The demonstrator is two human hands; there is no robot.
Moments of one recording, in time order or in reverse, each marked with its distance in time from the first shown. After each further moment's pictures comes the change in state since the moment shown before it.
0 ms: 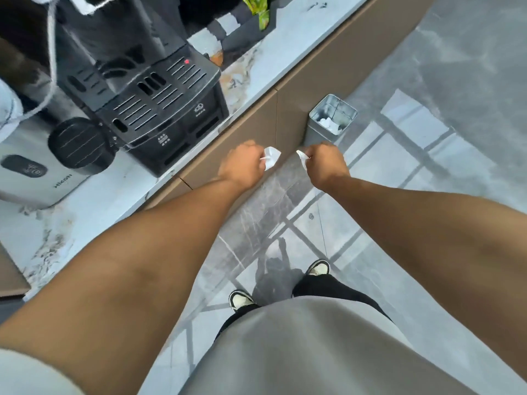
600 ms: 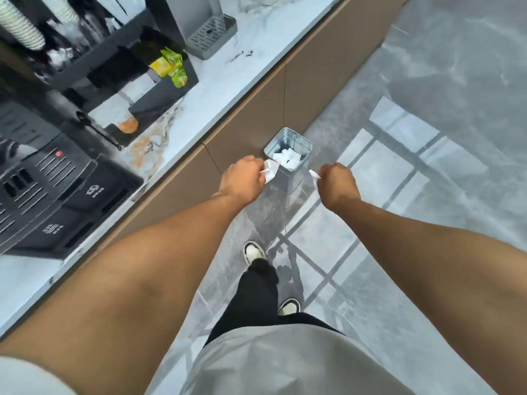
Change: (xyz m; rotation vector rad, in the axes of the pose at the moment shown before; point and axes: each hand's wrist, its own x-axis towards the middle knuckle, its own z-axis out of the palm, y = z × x) left_hand 0.198 0.188 0.034 -0.013 -0.011 0.020; right_hand 0.126 0.224 -0.107 0.012 0.030 0.104
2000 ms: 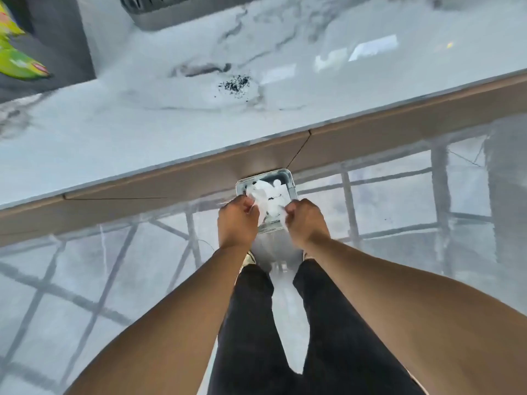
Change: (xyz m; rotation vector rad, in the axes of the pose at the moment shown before) left_hand 0.401 0.023 0.178 -0.691 0.188 -1.174; right_hand 0.493 0.050 0.106 -0.172 -0.697 -0.340
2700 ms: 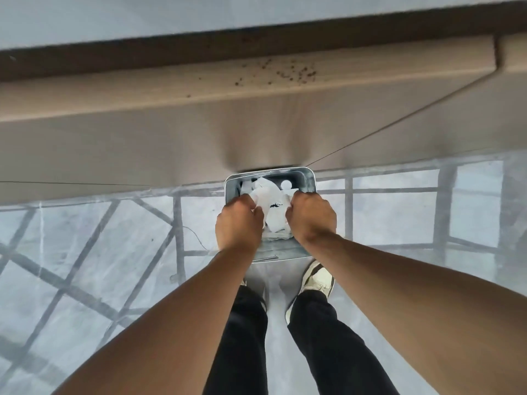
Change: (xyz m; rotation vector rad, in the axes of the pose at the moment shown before) left_hand 0.127 -0.084 0.155 0.124 0.013 -0.045; right_hand 0.176 0.061 0.119 -0.426 0.048 -0.080
